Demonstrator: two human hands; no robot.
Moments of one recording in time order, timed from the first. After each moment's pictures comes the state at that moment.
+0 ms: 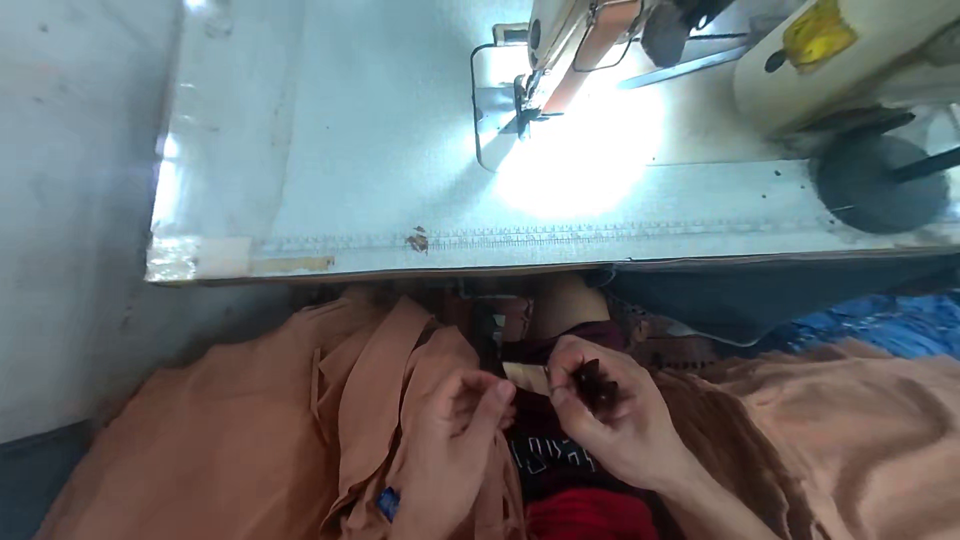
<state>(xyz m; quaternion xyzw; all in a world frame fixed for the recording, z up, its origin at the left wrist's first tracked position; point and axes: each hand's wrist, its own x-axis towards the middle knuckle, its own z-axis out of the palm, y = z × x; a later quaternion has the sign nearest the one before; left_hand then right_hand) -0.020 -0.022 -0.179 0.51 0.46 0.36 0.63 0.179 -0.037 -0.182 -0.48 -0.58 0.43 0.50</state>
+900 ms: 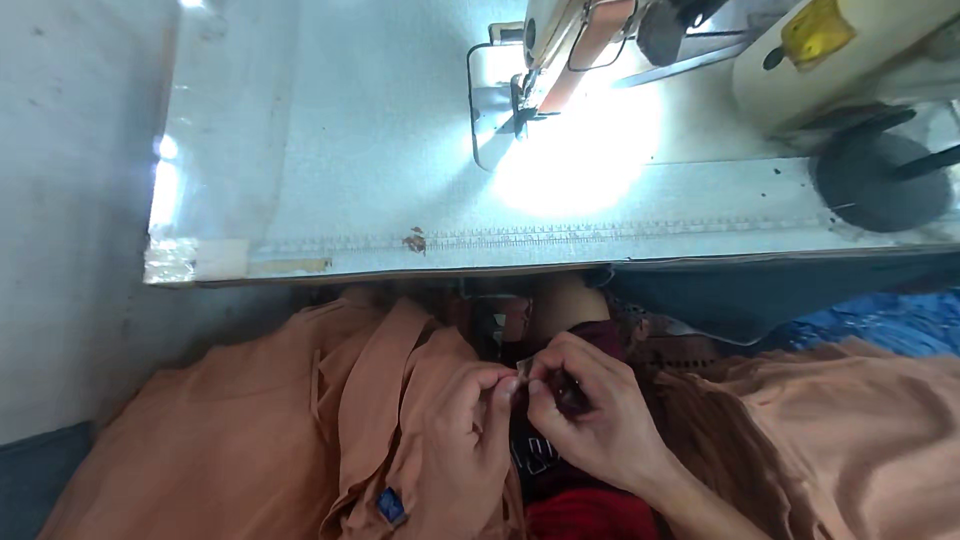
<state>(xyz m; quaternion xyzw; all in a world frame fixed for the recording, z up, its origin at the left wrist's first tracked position) -0.003 -0.023 -0.186 0.65 0.46 0.43 0.44 0.166 -0.035 -0.186 -0.56 -0.66 0.26 0.43</state>
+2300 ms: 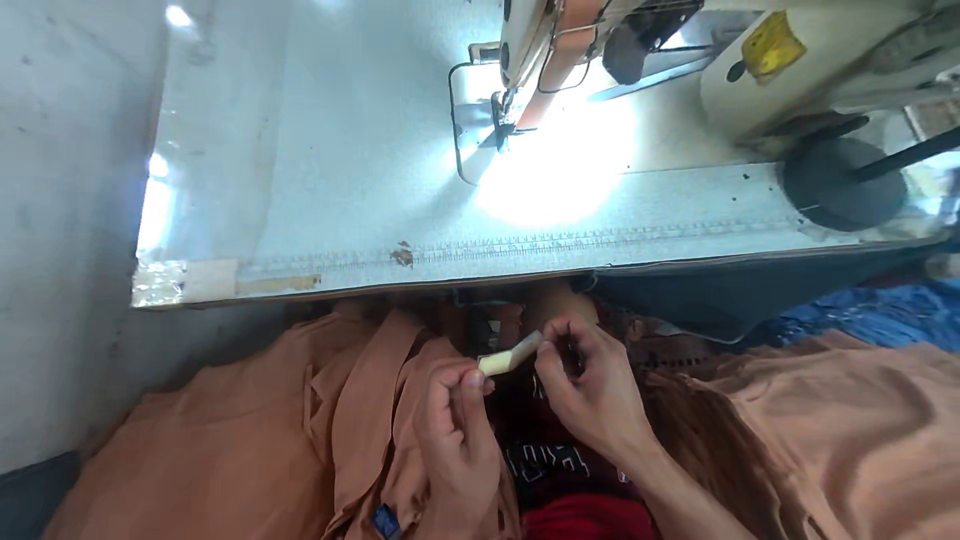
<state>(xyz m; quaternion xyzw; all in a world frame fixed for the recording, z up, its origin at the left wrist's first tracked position) 0.016 -0.021 -0.209 0.55 0.46 0.55 0.43 0.173 -0.022 -0.192 -0.68 -0.55 0.23 0.42</state>
